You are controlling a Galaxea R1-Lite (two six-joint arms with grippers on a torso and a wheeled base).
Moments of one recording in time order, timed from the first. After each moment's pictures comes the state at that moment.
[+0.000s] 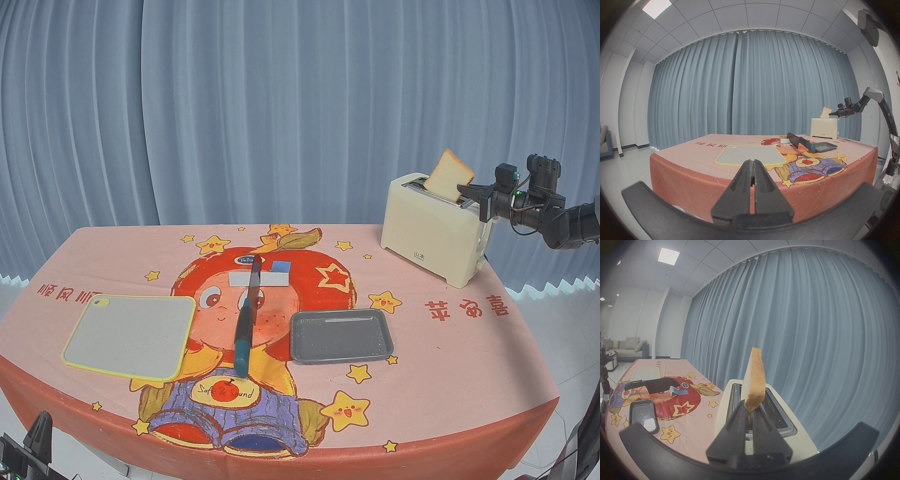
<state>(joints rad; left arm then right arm) 0.00 0.03 -0.02 0.00 0.02 -0.01 -0.05 2.13 -1.46 -0.47 0.59 -0.29</state>
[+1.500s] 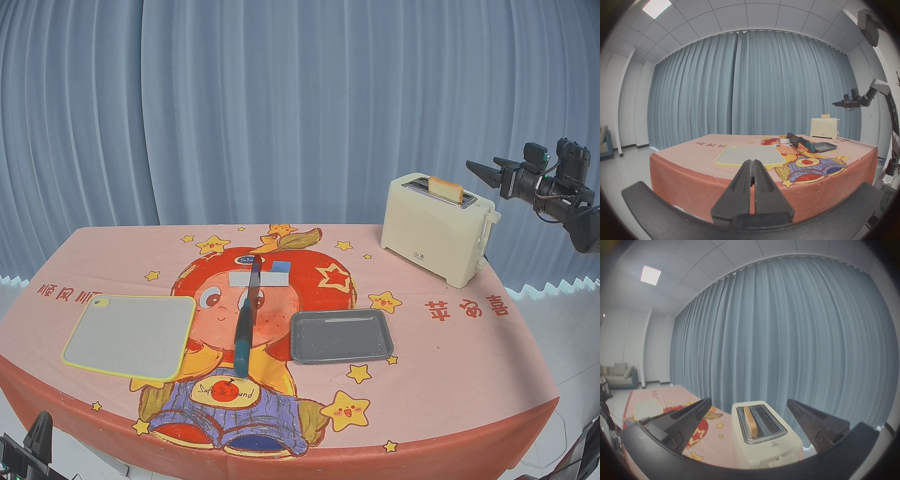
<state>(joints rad) 0.00 0.03 -0.02 0.00 0.02 -0.01 -0.04 1.89 -1.25 -0.61 0.47 -0.03</state>
